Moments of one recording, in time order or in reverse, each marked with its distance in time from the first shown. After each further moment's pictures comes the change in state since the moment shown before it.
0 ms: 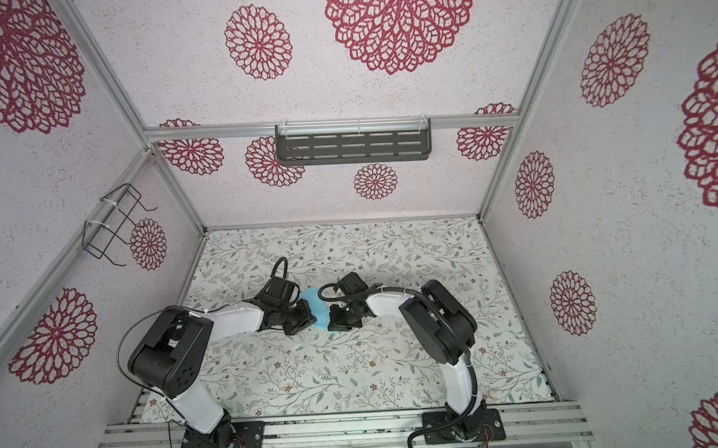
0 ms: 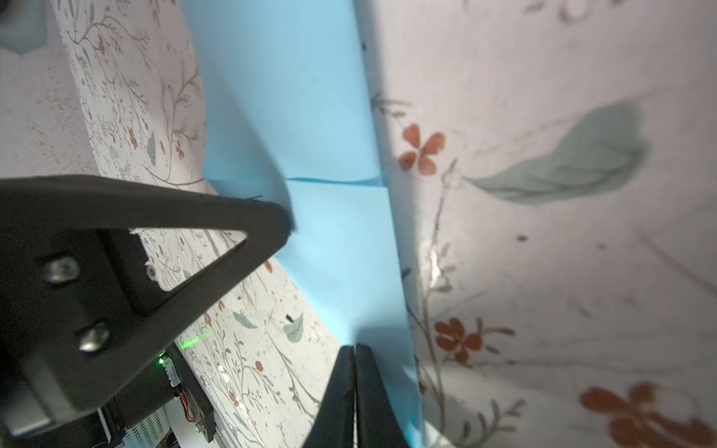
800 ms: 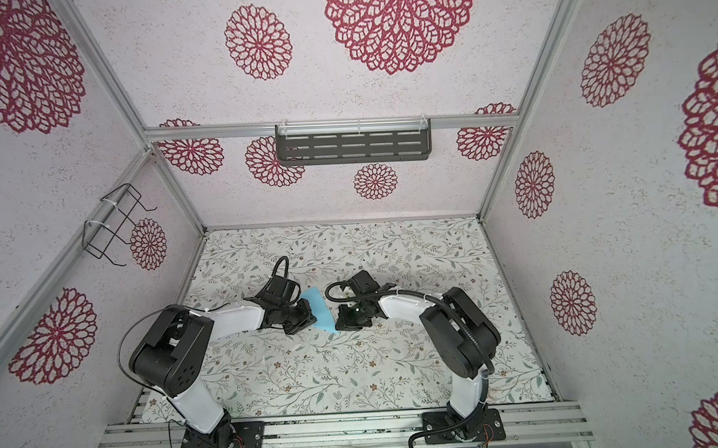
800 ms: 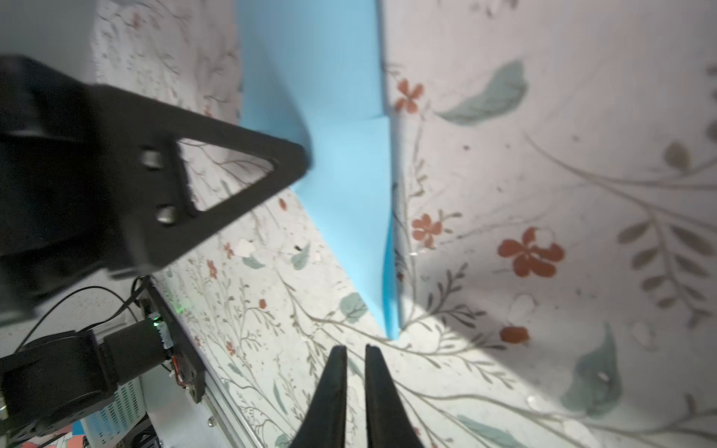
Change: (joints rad) left arm -0.001 0.007 0.021 -0.030 -0.001 0.015; right arm -0.016 -0.166 -0.075 -0.032 0.002 -0.097
